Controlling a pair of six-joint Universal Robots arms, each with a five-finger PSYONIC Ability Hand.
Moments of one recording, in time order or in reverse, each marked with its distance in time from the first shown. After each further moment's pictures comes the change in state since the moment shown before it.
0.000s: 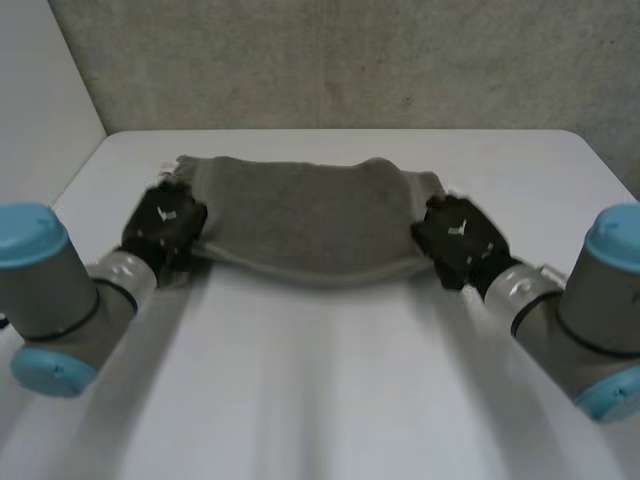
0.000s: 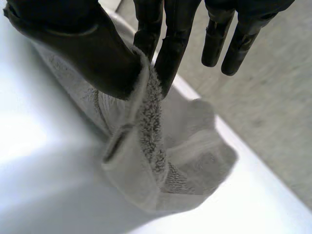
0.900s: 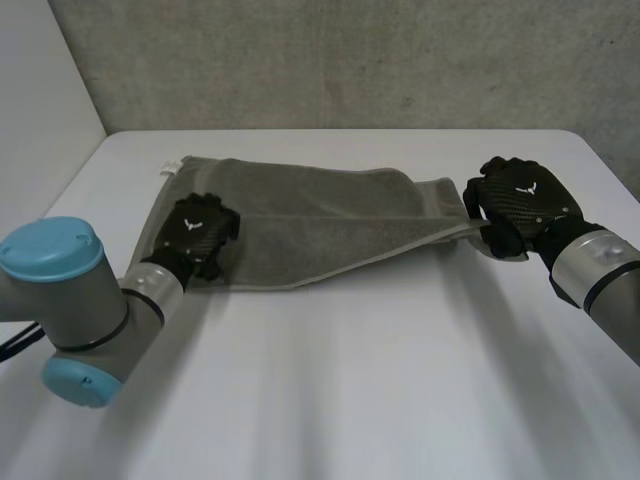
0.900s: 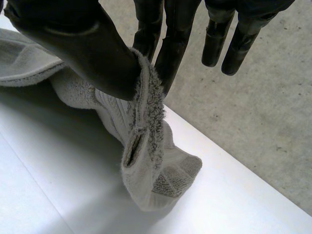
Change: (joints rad) left arm -0.080 -0.043 0.026 0.007 -0.005 -0.182; right arm -0.147 -0.221 0.012 0.144 -0.049 0.175; left_hand -0.648 -0.658 0.000 0.000 -0.698; right_hand 0.000 0.000 0.000 0.000 0.000
